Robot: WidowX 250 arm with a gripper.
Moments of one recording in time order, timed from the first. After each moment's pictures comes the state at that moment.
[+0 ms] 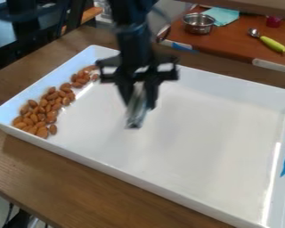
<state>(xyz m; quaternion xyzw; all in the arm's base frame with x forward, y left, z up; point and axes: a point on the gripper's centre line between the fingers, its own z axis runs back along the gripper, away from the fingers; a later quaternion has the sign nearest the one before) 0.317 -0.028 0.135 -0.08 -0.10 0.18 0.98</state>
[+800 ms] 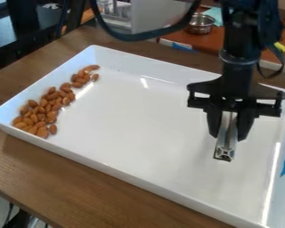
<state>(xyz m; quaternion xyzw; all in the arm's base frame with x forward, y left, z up) 0.332 -0.138 0.113 -0.04 -0.09 0.12 0.99</state>
